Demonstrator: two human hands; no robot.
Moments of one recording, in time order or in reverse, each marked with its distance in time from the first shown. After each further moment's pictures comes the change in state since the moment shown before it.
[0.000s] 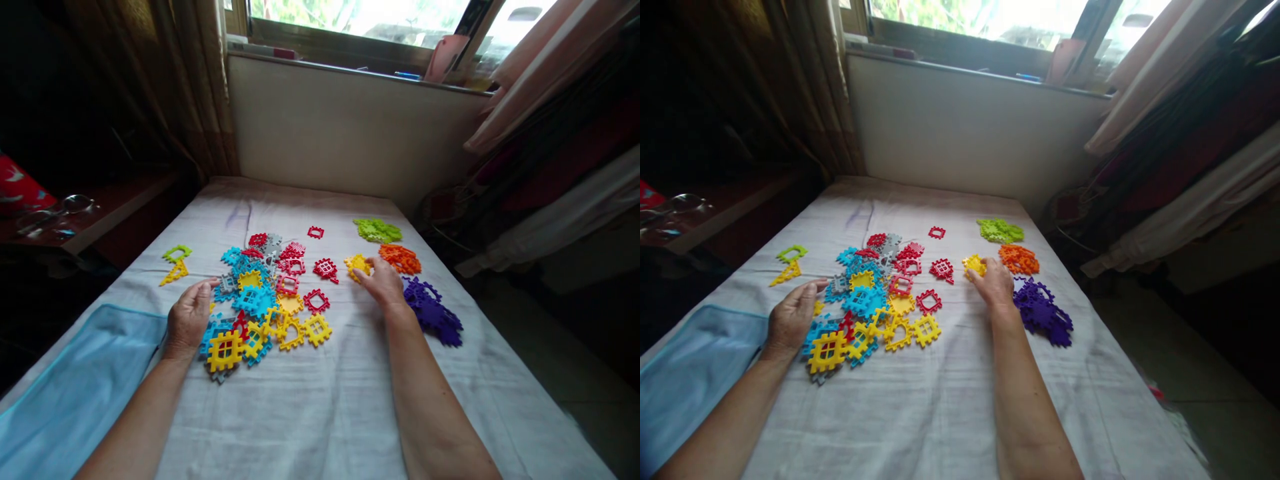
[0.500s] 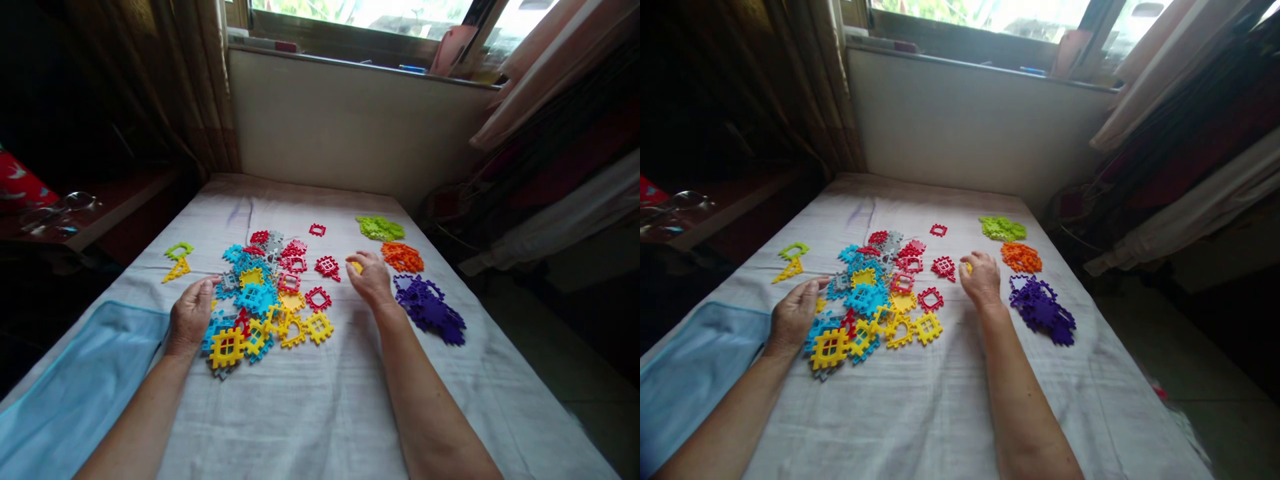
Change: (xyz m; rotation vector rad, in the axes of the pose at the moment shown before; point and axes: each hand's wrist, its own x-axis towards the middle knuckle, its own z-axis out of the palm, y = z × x) left_hand -0.001 -0.002 0.001 0.019 0.012 0.016; right_hand -0.014 -0.035 -0.003 0.056 -0.044 -0.154
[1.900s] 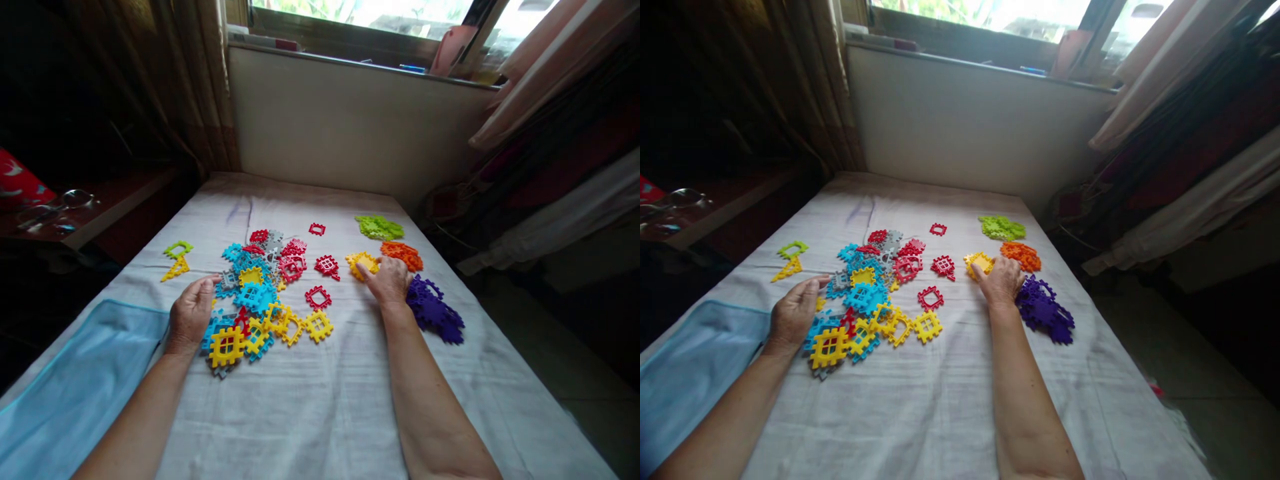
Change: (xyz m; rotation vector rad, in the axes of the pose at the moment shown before) left_hand 0.001 -0.004 0.000 0.011 -0.008 0.014; right_hand 0.002 0.039 0.005 -0.212 0.114 0.265
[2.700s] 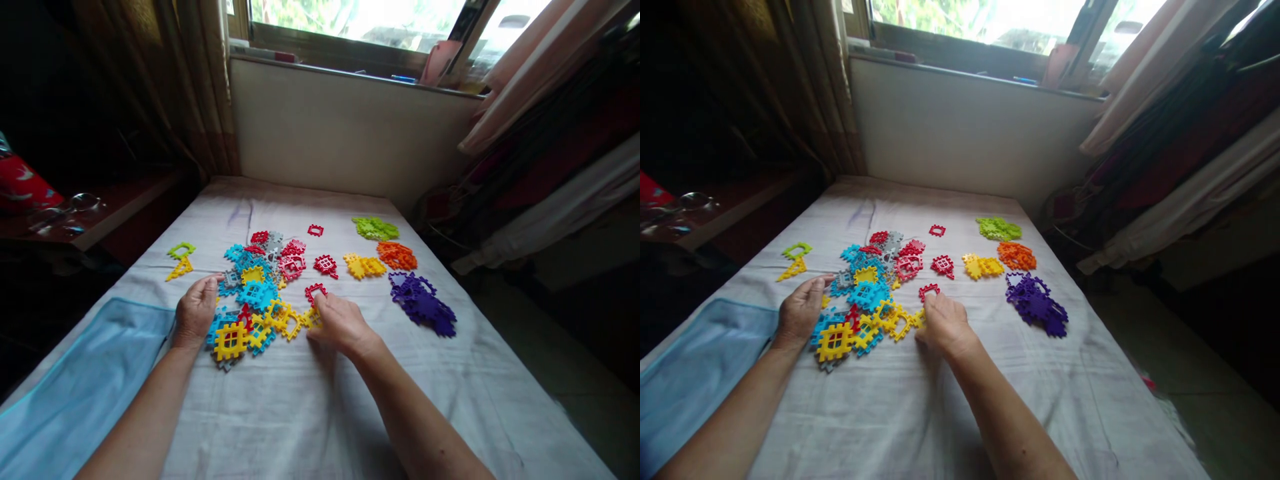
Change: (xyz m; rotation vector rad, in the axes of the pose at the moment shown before) left_hand 0.001 0.001 0.000 0.012 -0.001 -0.004; right_hand -0.106 -0.081 -0.068 -0.150 -0.639 -0.539
